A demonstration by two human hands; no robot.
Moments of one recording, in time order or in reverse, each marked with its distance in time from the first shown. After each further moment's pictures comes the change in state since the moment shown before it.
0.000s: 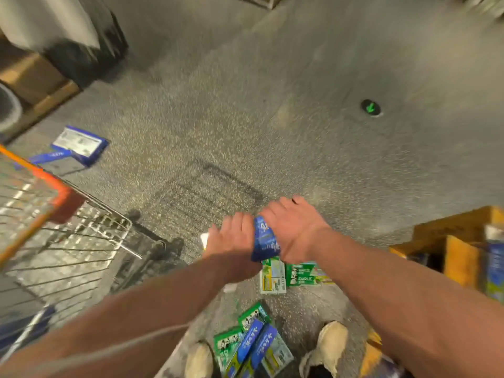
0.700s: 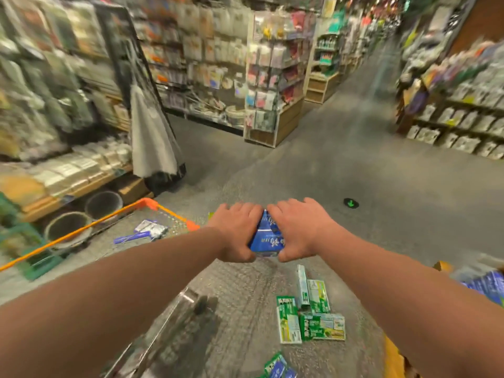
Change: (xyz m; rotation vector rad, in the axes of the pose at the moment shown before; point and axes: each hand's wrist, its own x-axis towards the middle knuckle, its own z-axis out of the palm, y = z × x) left_hand -0.360 0.013 -0.338 0.318 0.320 0.273; right_hand -0.315 -0.179 -0.332 -0.115 0.388 0.173
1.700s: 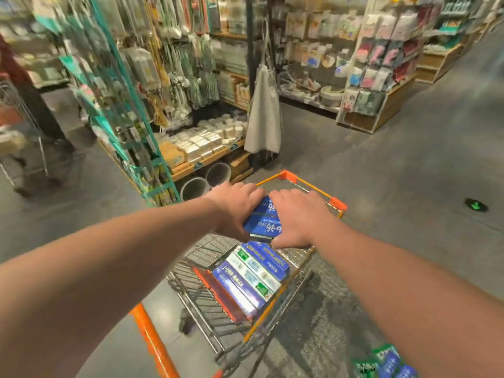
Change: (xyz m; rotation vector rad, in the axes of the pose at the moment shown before) left_hand -0.361 -0.319 0.004 0.126 -0.187 -0.196; right_hand 0.159 -0.439 -0.110 0.145 0.124 -0.140
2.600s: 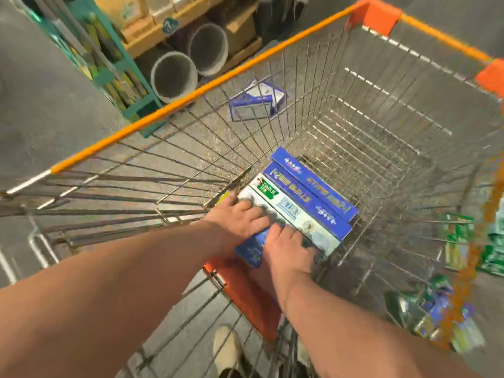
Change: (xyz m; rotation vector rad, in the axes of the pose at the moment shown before) left_hand 0.103 -0.054 0.485 -0.020 -0.292 0.313; right_hand 0.117 -0.184 0.471 0.167 -0.291 0.532
